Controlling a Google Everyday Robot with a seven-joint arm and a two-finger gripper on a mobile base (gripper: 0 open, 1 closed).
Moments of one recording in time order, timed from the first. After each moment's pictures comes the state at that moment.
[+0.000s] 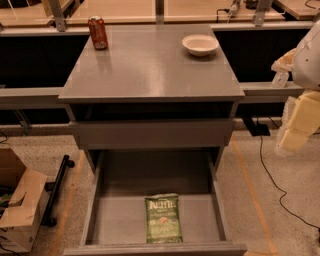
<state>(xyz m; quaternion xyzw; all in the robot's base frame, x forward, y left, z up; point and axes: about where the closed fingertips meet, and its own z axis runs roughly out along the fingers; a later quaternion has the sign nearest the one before) 0.438 -0.216 0.977 -0.60 0.78 -0.04 0.16</state>
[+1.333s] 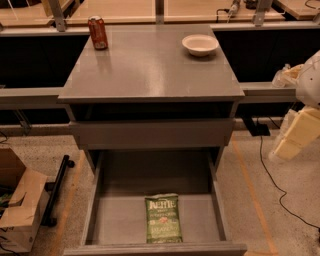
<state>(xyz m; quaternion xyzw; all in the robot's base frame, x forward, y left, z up) 0.447 -0.229 0.949 -0.57 0.80 -0.02 0.21</state>
